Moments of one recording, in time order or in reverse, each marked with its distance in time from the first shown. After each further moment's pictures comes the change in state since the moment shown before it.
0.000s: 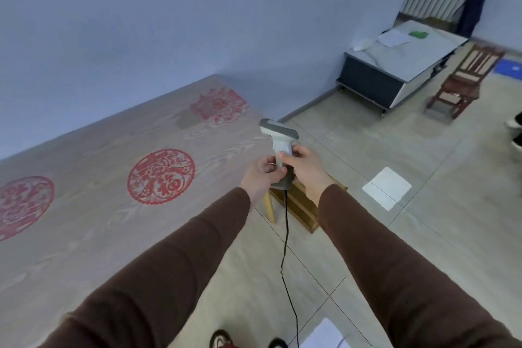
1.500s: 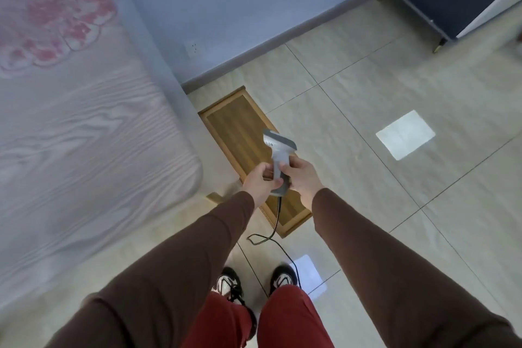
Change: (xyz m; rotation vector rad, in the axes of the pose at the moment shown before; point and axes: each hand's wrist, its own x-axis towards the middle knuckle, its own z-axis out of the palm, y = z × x) left_hand 0.467 -0.304 0.194 0.136 0.138 -0.431; right_hand 0.477 0.329 -0.170 -0.105 -0.175 0.450
